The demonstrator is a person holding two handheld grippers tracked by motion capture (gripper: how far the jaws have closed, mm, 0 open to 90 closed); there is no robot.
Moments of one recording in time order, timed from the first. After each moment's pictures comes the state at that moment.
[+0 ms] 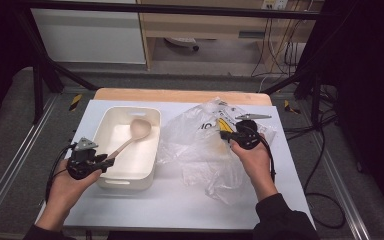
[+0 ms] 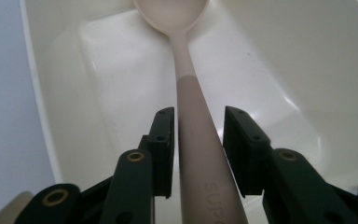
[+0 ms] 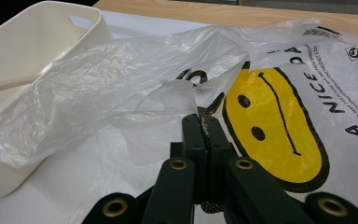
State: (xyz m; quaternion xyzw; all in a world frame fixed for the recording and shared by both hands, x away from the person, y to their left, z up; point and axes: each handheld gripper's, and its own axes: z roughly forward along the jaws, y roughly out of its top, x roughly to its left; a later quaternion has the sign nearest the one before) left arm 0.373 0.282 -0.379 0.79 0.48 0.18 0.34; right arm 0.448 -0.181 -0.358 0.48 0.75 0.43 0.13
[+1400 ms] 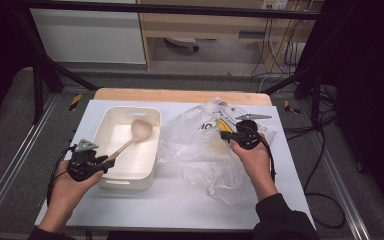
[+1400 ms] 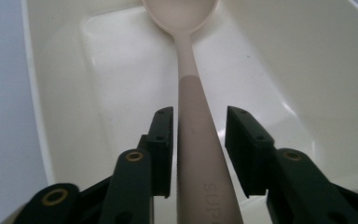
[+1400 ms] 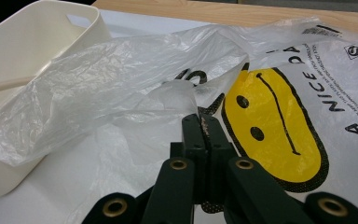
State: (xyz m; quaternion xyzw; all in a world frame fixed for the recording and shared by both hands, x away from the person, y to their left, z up) left arm 0.370 0.278 -0.379 0.78 0.50 0.18 0.34; right arm 0.448 -0.182 -0.359 0.49 0.75 0.43 0.13
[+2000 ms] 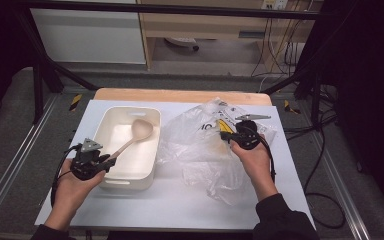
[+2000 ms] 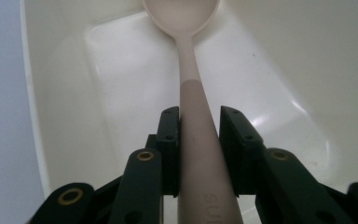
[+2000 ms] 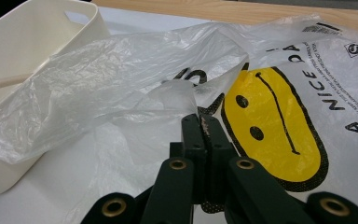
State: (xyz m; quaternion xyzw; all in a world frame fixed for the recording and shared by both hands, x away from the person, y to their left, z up) left arm 0.370 0.271 -0.380 0.79 0.48 0.21 0.32; right arm 0.449 -0.181 -0.361 0.49 0.75 0.43 0.13
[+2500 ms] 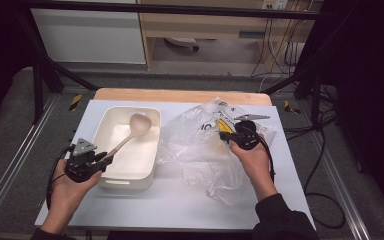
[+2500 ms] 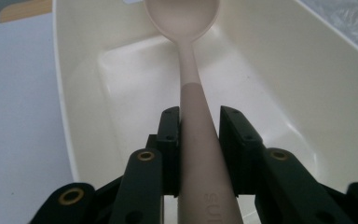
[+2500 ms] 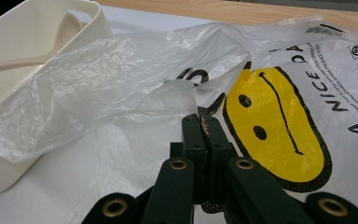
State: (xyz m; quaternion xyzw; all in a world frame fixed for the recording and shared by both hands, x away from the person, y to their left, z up) left arm 0.358 0.279 -0.366 0.77 0.47 0.23 0.37; right arm 0.448 -0.180 -0.360 0.48 0.75 0.43 0.13
